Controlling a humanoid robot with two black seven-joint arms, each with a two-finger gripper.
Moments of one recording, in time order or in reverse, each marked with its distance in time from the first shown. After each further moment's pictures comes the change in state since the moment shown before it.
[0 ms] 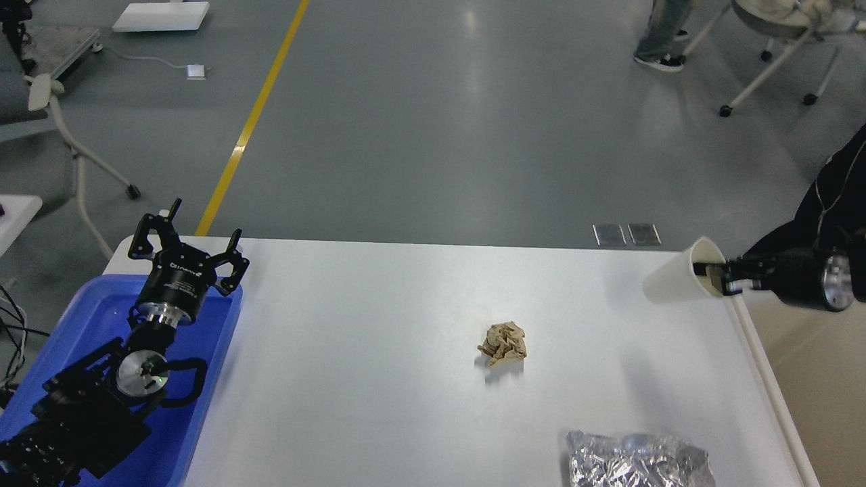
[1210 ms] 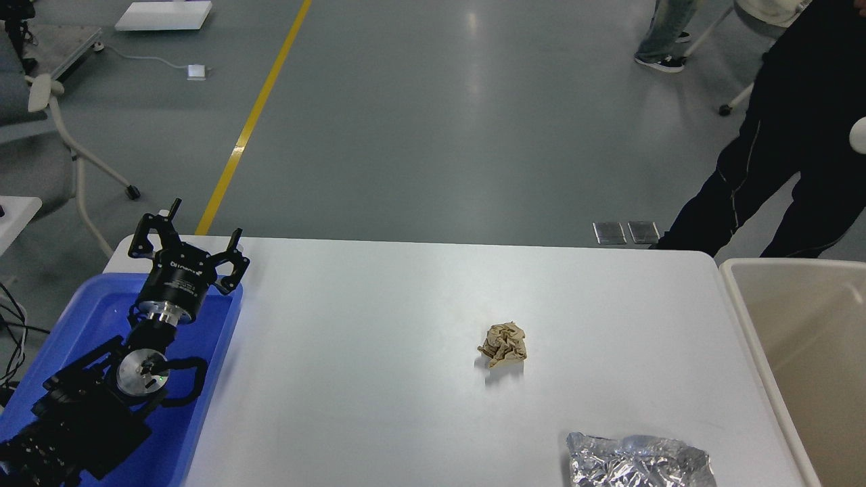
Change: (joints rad) left arm 0.000 0.000 0.000 0.000 0.000 0.000 0.000; right arm -0.110 0.225 0.028 -0.945 0.852 0.244 -0.253
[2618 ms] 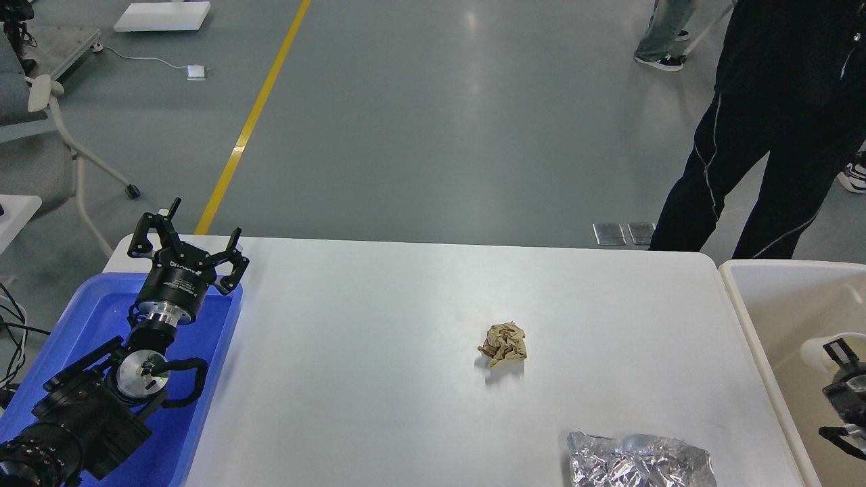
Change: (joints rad) left arm 0.000 0.000 0.000 0.000 0.000 0.000 0.000; right arm -0.528 0.387 0.226 -0.110 0.149 -0.415 -0.313
